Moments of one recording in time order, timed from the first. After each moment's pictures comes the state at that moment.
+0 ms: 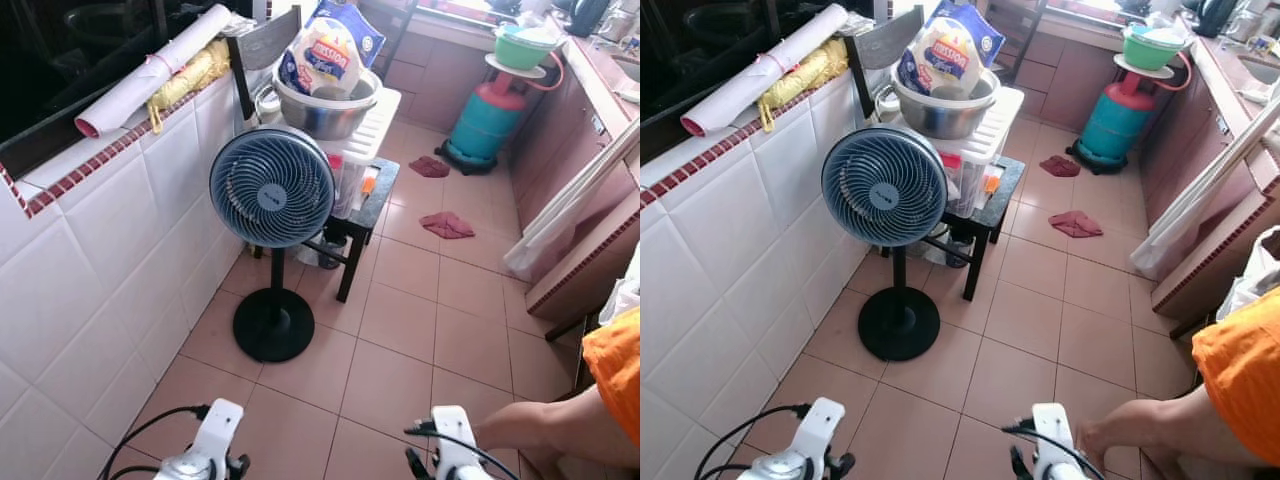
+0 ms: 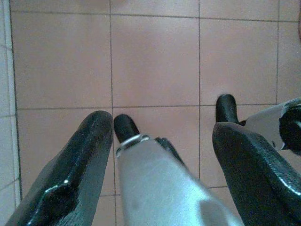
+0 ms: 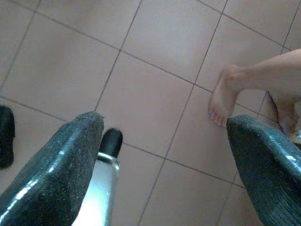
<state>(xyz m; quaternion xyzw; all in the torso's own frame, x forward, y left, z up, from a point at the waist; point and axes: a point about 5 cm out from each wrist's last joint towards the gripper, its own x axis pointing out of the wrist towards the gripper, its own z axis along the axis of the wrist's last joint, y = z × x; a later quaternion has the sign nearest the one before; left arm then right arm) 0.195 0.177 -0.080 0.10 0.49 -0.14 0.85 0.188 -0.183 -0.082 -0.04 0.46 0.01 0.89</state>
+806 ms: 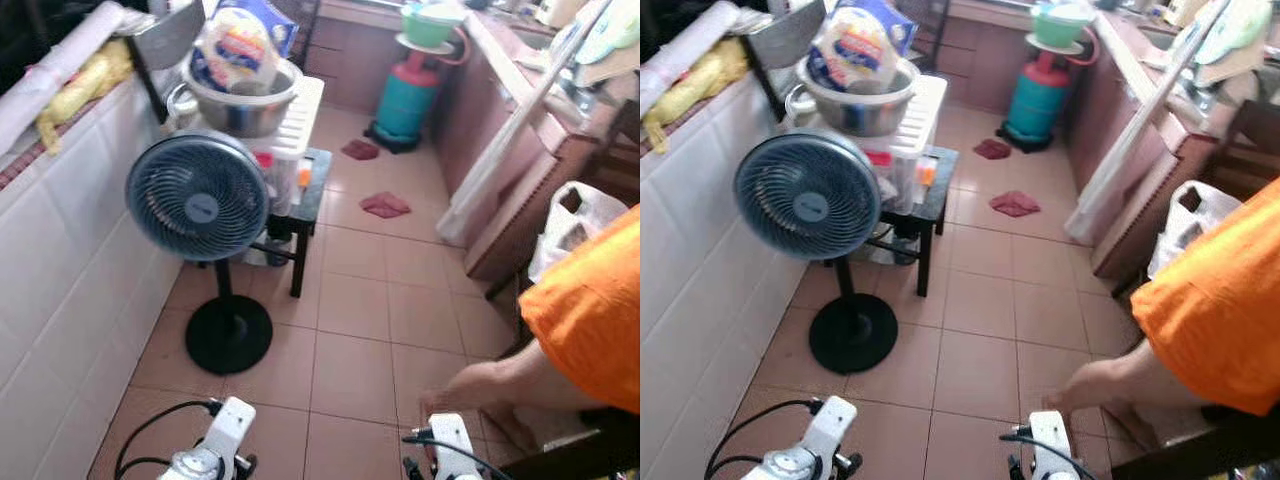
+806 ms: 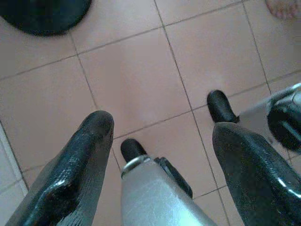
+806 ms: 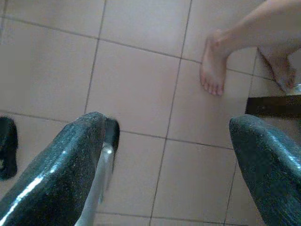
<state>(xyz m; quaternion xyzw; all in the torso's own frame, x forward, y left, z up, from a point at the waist) 0.199 0.165 -0.079 0.15 0.48 -0.18 0.84 0.181 -0.177 -0.086 -0.03 0.47 0.02 0.88</state>
